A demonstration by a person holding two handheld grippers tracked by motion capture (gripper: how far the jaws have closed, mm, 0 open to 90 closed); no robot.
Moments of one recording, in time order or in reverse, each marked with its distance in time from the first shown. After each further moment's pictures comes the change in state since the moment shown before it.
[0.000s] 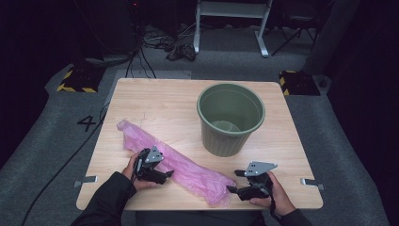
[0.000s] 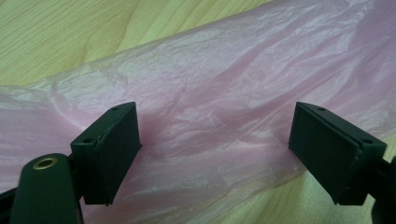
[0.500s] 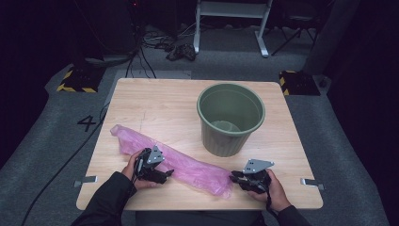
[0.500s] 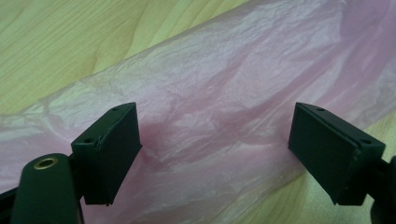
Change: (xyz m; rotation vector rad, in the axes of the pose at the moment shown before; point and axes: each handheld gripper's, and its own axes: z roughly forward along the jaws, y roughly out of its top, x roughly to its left) left arm -0.003 0.006 -0.003 0.015 0.045 0.052; right arm -0.017 -0.005 0.011 0.009 -0.074 -0.038
